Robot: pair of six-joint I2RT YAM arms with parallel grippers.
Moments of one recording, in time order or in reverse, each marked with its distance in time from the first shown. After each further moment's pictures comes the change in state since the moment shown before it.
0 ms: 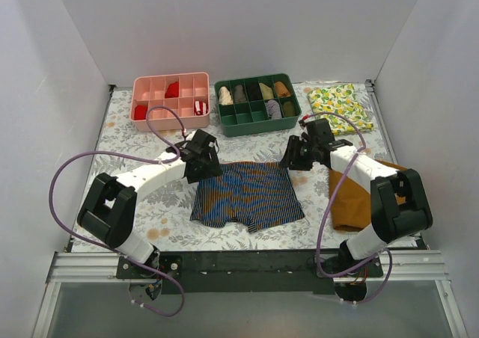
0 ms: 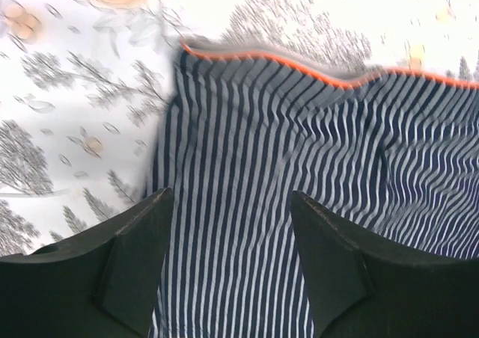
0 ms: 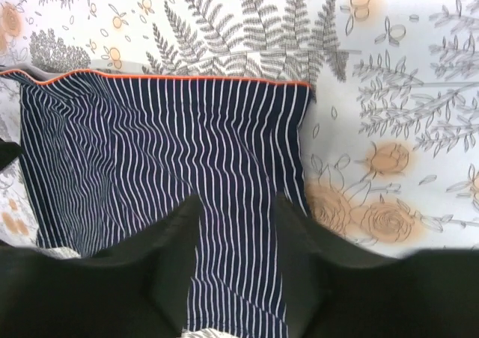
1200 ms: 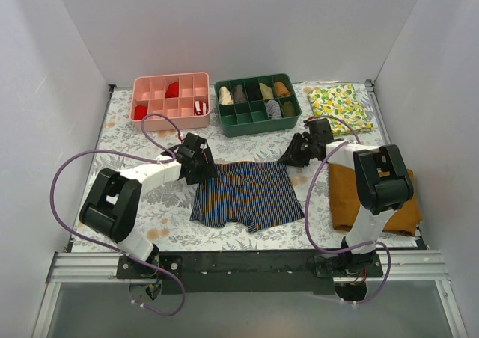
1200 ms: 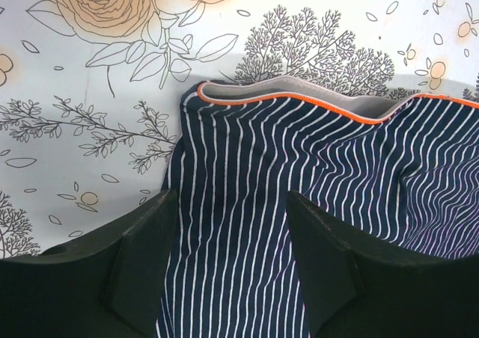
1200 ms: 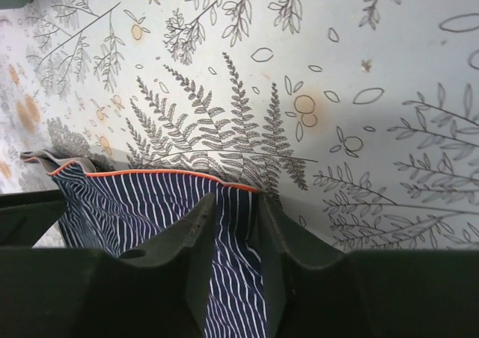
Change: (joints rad) left arm 0.119 0.037 -0.124 0.223 0.159 0.074; right arm -0.089 0.275 0.043 0.245 -0.103 0.154
